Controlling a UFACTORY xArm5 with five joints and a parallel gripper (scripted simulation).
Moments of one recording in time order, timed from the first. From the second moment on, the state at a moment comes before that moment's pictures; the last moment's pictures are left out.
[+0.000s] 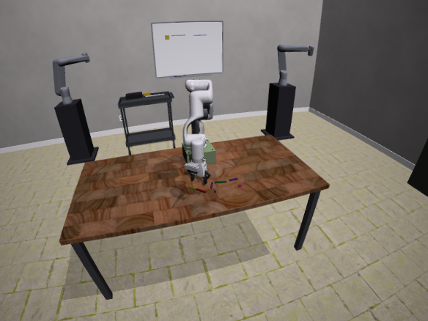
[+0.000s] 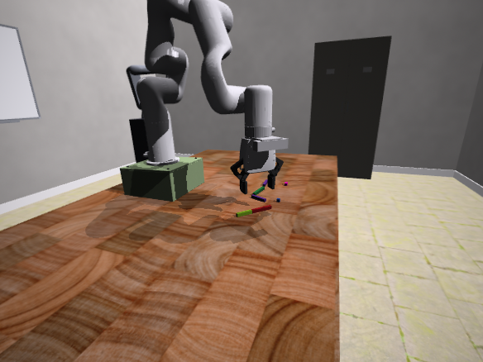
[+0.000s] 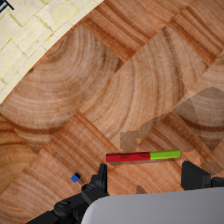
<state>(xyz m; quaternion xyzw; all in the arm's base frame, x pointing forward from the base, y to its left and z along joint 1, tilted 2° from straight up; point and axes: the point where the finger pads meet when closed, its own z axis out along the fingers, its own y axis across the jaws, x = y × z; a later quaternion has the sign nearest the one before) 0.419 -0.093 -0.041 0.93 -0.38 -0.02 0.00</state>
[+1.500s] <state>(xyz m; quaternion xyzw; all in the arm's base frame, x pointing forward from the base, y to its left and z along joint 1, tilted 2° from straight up) 0.426 -0.087 -0.034 0.48 -0.88 -0.01 0.01</state>
